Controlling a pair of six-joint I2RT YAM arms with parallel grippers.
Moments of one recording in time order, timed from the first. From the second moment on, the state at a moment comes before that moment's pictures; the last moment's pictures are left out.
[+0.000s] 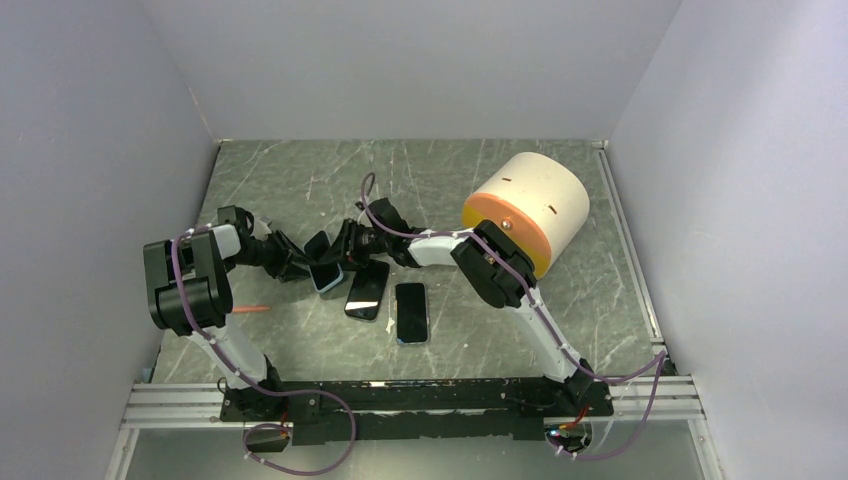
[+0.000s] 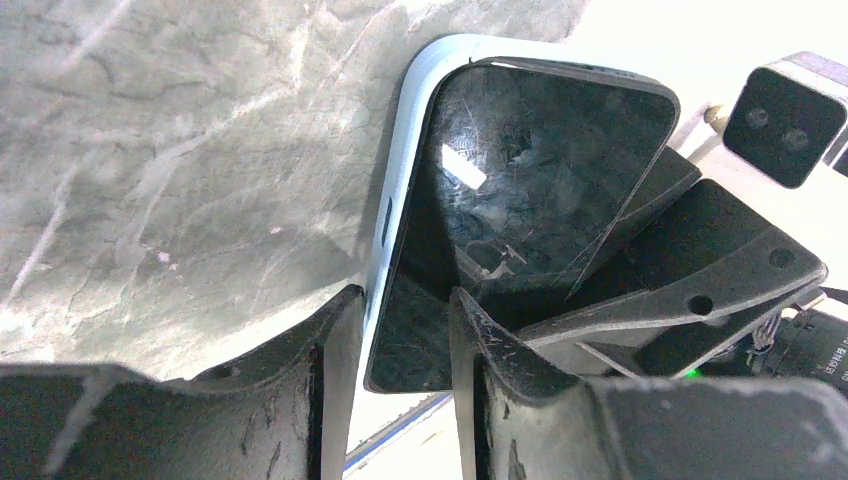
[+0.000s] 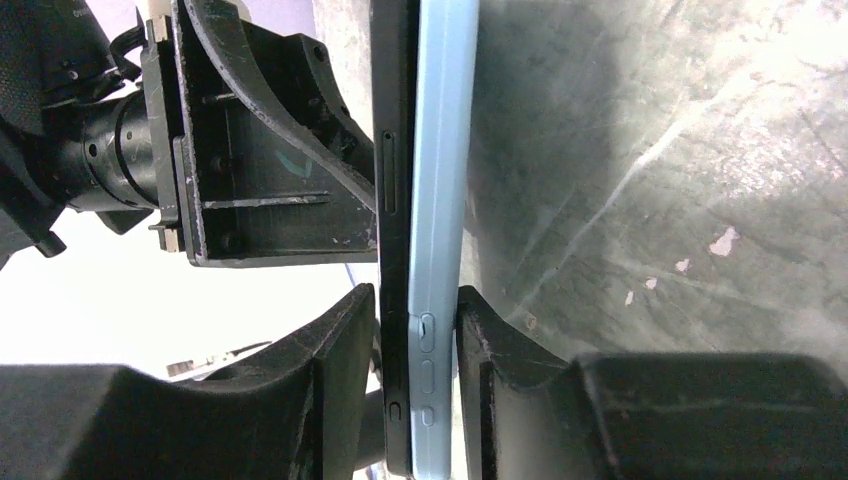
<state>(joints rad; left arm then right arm) 0.27 1.77 0.91 -0.48 0.71 -0.52 0.83 2.40 1.59 0.36 -0.61 1.20</state>
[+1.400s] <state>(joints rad) 0.27 1.78 0.92 -0.49 0.71 -0.51 0.84 2.32 1.61 0.19 -0.56 1.05</state>
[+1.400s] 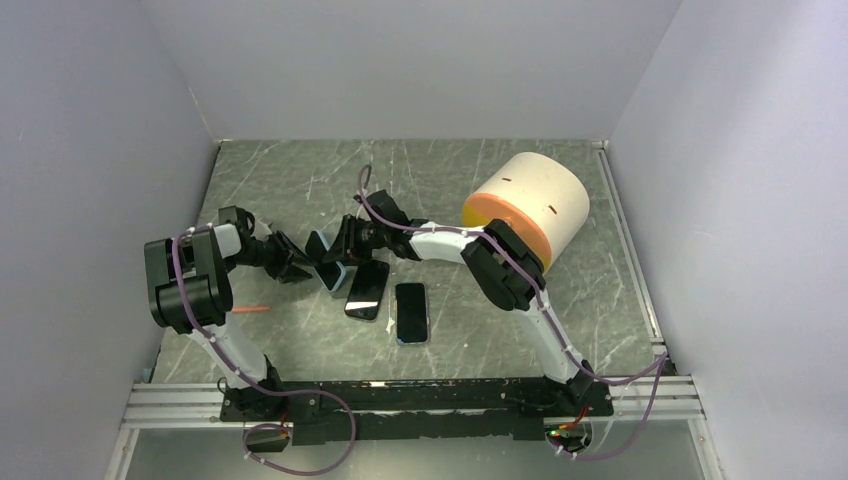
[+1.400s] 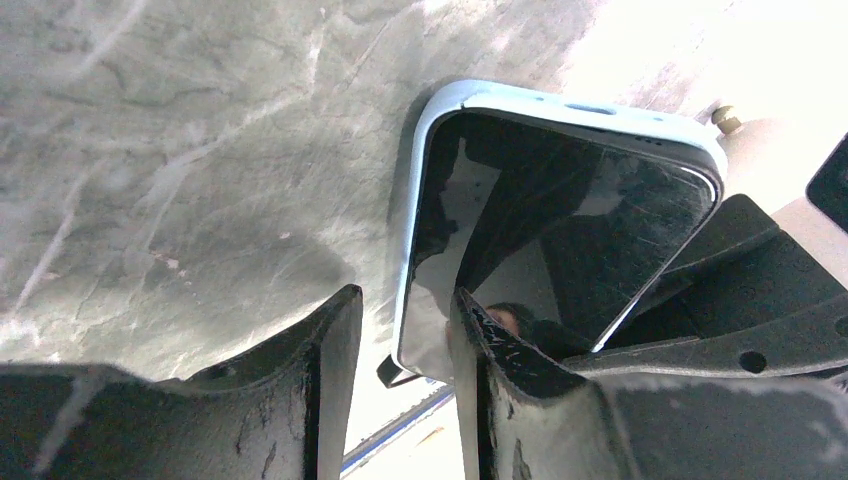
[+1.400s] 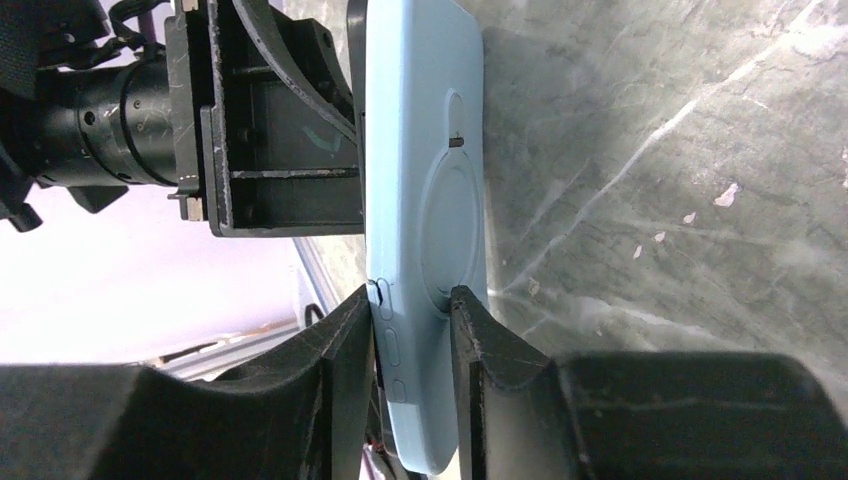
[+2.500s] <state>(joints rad) 0.25 1.78 0.95 -0.46 0.71 -0.55 0.88 2.30 1.81 -0.19 -0.41 0.75</state>
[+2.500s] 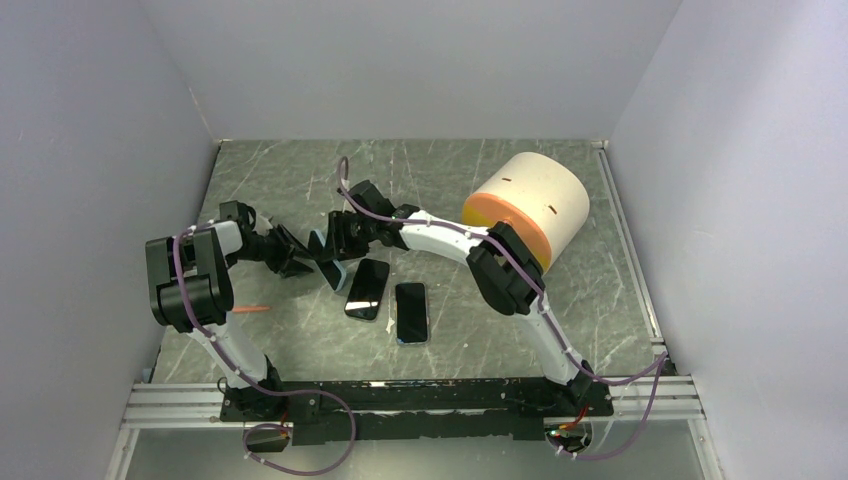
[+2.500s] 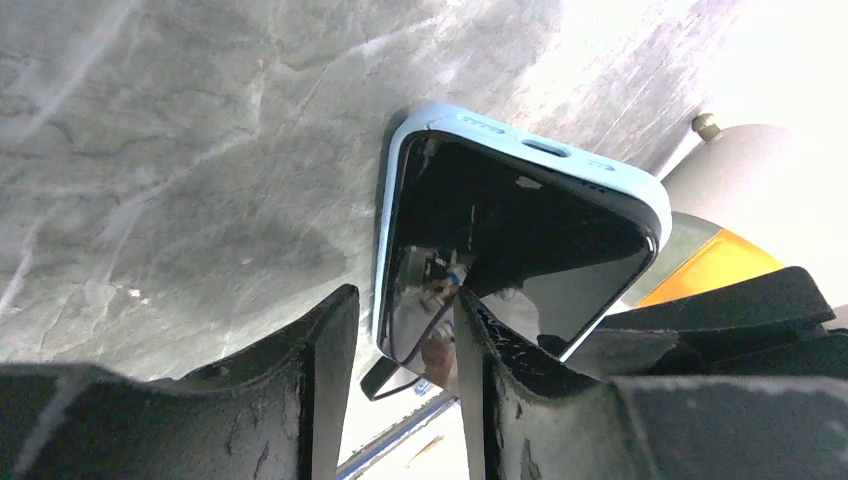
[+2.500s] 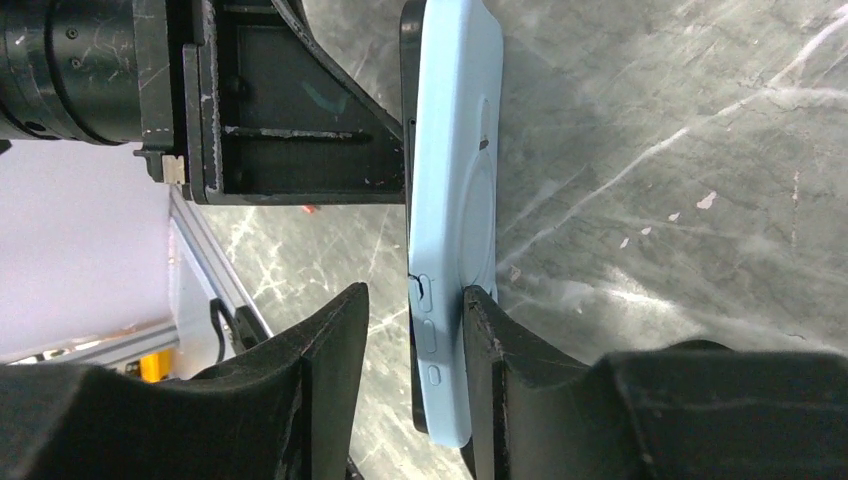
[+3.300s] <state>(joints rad) 0.24 1.80 0.95 -0.44 0.71 -0.55 0.90 2.30 1.87 -0.34 -0.33 0.69</state>
